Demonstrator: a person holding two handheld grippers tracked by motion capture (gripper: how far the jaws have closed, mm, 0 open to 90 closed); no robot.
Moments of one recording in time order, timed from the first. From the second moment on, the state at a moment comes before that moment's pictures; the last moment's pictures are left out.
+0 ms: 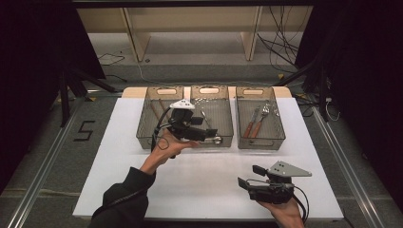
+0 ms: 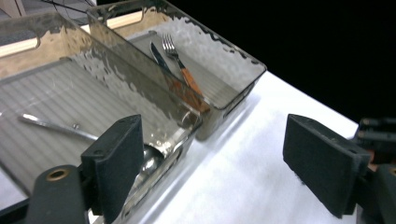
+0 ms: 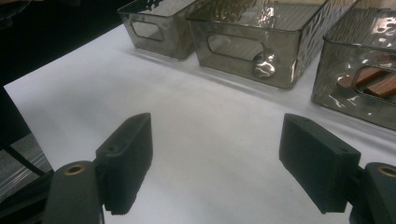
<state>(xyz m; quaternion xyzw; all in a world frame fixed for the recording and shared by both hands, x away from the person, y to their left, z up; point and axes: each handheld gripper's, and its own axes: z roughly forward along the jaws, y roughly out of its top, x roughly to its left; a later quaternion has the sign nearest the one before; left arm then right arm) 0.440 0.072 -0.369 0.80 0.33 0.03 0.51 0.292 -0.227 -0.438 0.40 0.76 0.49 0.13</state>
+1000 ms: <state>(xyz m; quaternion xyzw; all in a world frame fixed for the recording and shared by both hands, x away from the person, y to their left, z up) 0.376 0.124 -0.396 0.79 0.30 0.07 0.53 0.291 -0.227 -0.437 0.40 0.75 0.50 0.14</state>
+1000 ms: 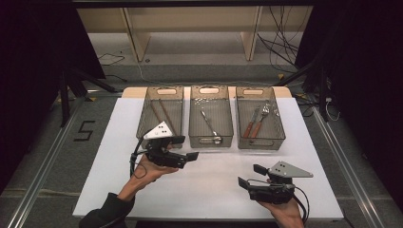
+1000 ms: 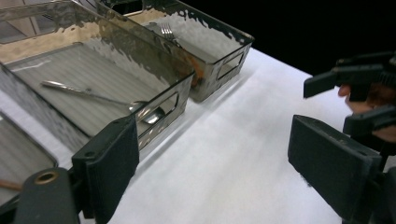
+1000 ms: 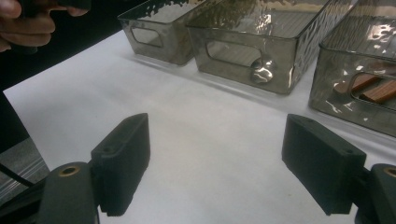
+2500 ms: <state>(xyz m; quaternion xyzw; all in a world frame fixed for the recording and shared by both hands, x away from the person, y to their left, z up) 0.320 0.186 -0.447 0.77 0.35 0.10 0.53 0.289 -0.227 -0.438 0.39 0.75 0.50 0.16</state>
